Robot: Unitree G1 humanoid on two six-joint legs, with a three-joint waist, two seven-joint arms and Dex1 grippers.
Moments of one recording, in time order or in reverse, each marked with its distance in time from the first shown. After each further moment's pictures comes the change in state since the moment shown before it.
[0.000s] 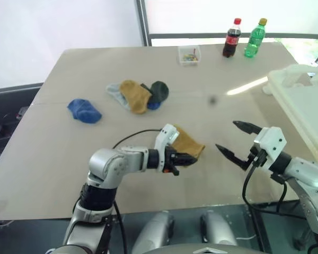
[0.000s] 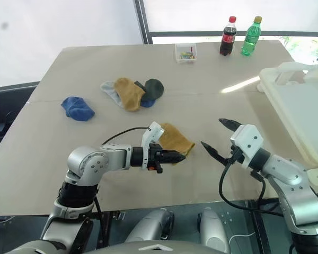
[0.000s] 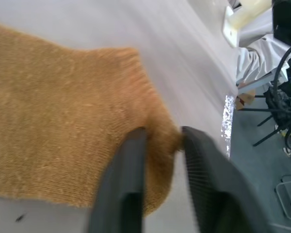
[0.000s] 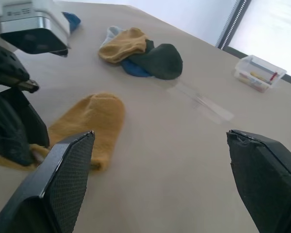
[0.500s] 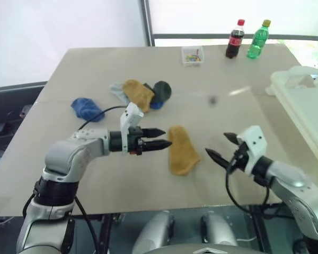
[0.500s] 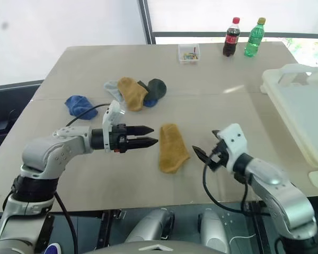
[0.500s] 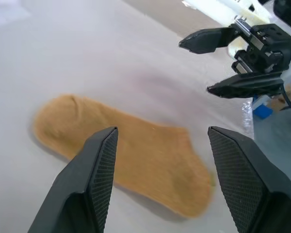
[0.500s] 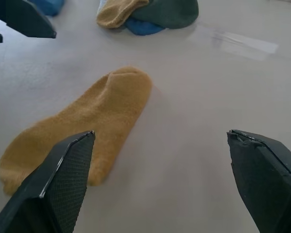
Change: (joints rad) left arm -0.061 0.303 0.044 0.146 0.075 -0.417 -0.382; right arm -0.112 0.079 0.153 -0.069 0.091 0.451 -0.223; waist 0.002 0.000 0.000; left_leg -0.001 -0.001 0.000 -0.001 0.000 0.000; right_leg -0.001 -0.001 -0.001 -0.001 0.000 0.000
